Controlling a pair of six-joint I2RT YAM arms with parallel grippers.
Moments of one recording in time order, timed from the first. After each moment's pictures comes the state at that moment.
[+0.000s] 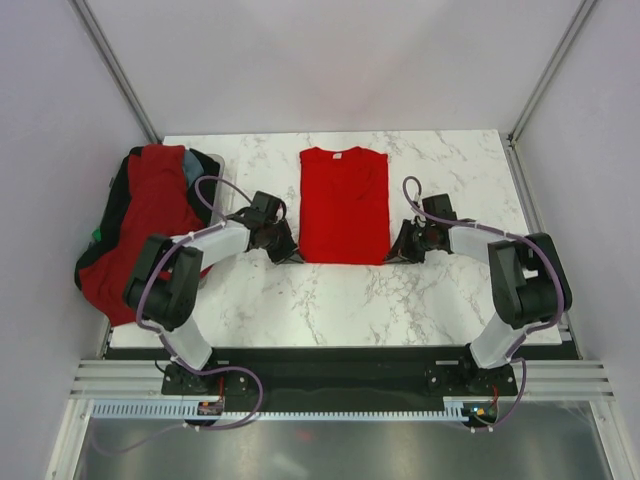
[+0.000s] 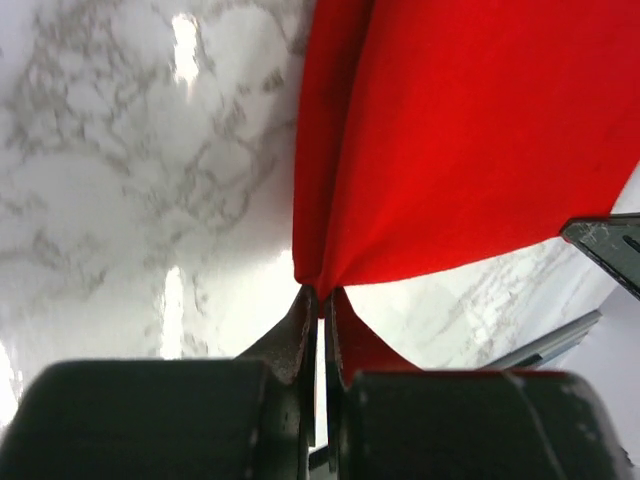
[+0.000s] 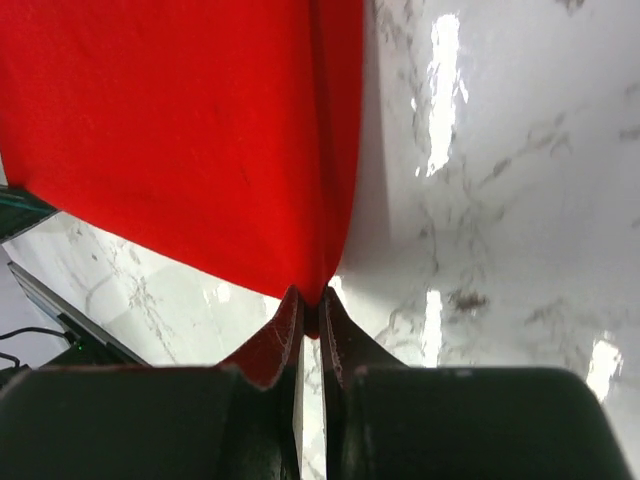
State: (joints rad) left arm -0.41 1.74 0.99 -0.31 0.29 -0.81; right arm 0.20 1.72 0.87 -0.21 -0.49 0.53
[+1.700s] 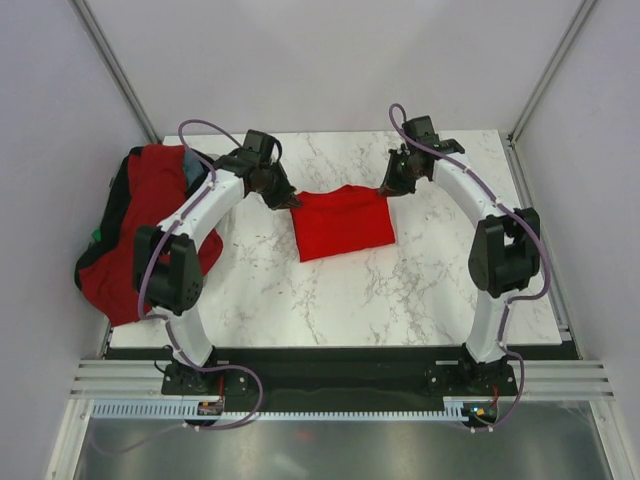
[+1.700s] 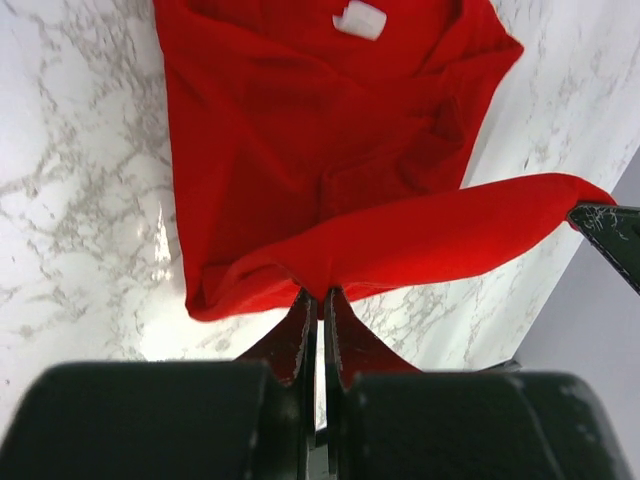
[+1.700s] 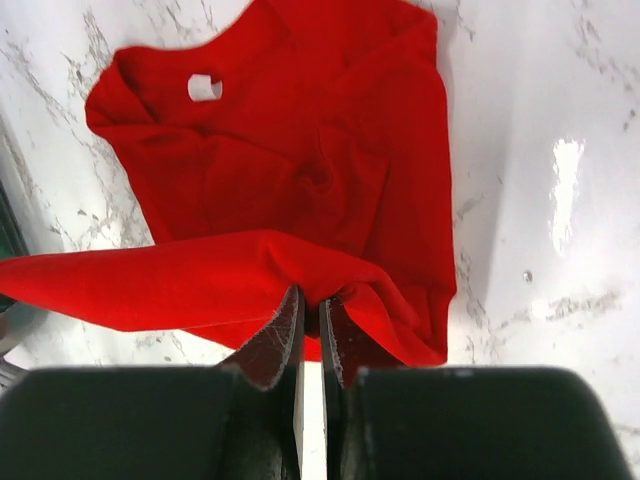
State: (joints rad) left arm -0.35 1.80 1.55 -0.71 0.22 -0.80; right arm 0.26 1.94 1.71 -0.75 -0.23 0.49
